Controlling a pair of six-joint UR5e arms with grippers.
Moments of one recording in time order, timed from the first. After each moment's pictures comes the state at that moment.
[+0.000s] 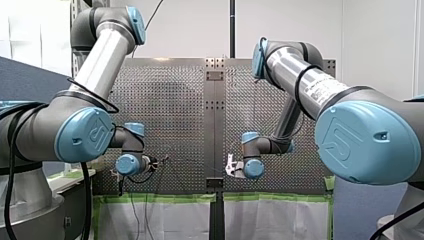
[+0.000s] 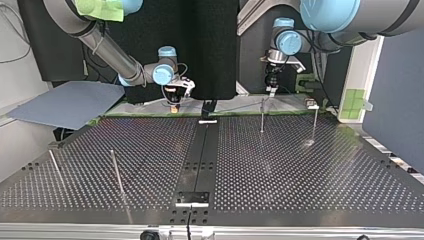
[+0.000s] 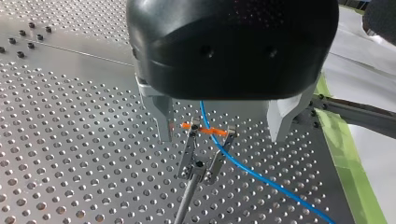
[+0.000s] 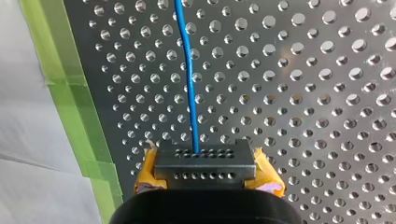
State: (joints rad) left arm -0.06 -2.21 -2.25 -2.00 -1.55 -1.68; right arm 2.12 -0.53 1.40 -0.58 1.73 1.72
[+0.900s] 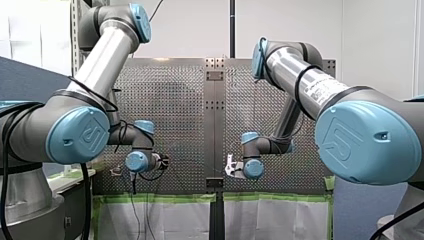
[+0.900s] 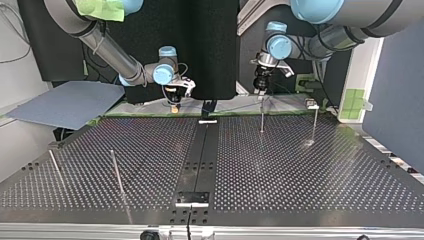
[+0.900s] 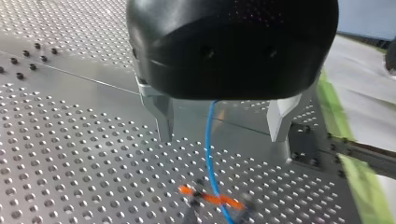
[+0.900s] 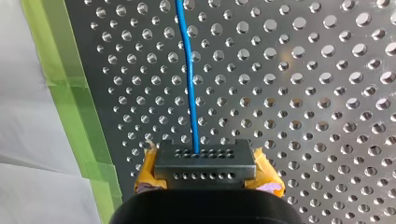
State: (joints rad) left arm -0.16 -2.21 -2.17 -2.08 -1.55 -1.77; right arm 2.13 -0.53 1.40 -0.59 1.73 1.71
